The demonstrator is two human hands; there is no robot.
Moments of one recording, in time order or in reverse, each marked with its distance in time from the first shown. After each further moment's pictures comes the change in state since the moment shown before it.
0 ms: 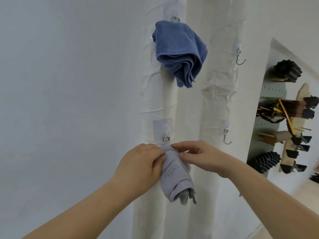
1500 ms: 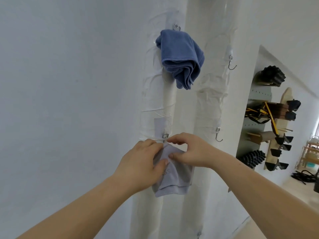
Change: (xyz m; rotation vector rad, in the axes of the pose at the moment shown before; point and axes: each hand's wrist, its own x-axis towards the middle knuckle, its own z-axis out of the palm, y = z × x) left_hand -0.015 0.006 -0.016 -0.075 -0.167 -0.151; right_hand -0.009 -0.040 0.017 -0.359 0.131 0.020
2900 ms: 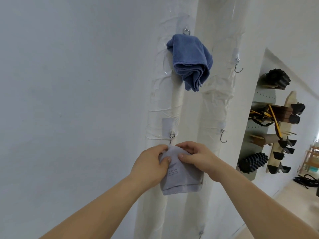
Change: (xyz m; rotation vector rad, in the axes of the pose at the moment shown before) left_hand -0.001 -0.001 0.019 -0.371 -0.033 -0.265; right_hand -0.010 0.018 0.027 0.564 0.038 0.202
